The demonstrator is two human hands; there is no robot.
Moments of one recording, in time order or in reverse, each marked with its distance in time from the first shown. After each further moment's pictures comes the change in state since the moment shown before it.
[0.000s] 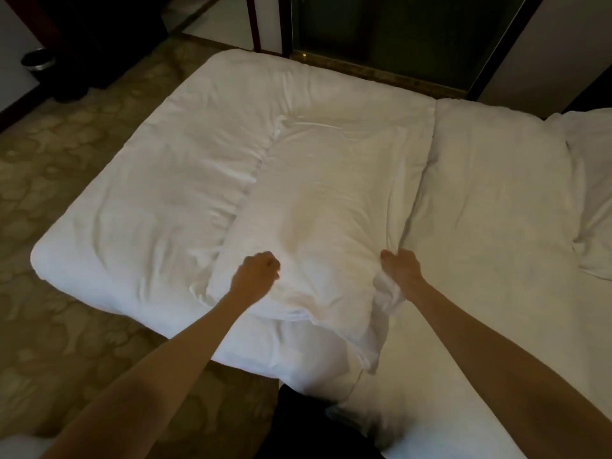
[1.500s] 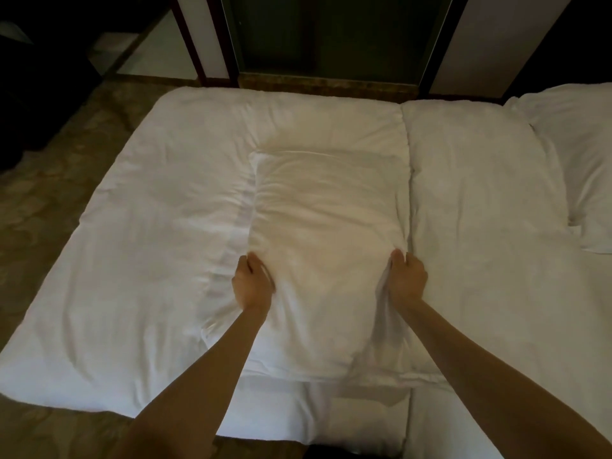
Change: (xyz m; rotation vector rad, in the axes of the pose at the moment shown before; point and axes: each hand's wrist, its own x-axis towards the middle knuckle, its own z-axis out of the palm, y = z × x) left_hand 0.145 0.020 -0.022 -0.410 0.507 -0.001; right_hand 0.041 -0.051 0.047 0.319 0.483 0.004
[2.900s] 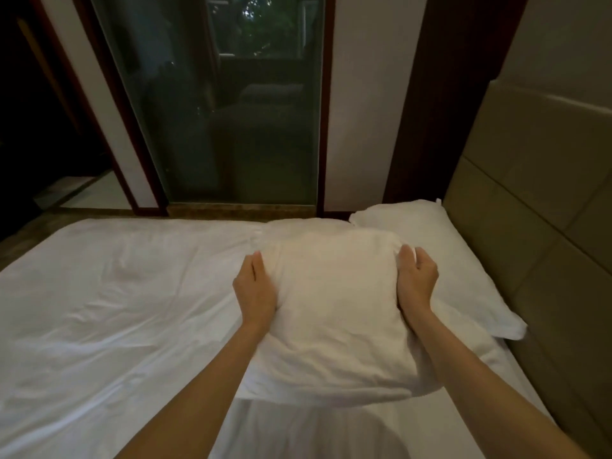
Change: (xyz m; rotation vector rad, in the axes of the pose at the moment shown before) left_hand -0.352 0.347 0.278 -0.482 -0.092 0.473; right_hand 0.252 -0.018 -0.496 0.481 0.274 -0.423
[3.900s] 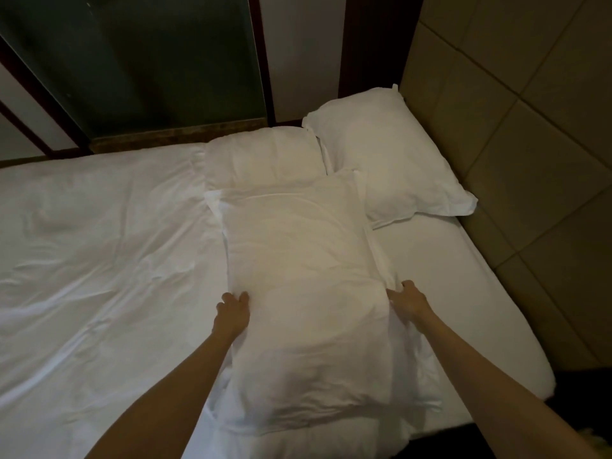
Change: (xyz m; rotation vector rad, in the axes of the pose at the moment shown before) left_hand -0.108 -0.163 -0.036 0.823 -0.649 -0.655; right_hand -0.094 0.194 -0.145 -0.705 -0.491 0.769
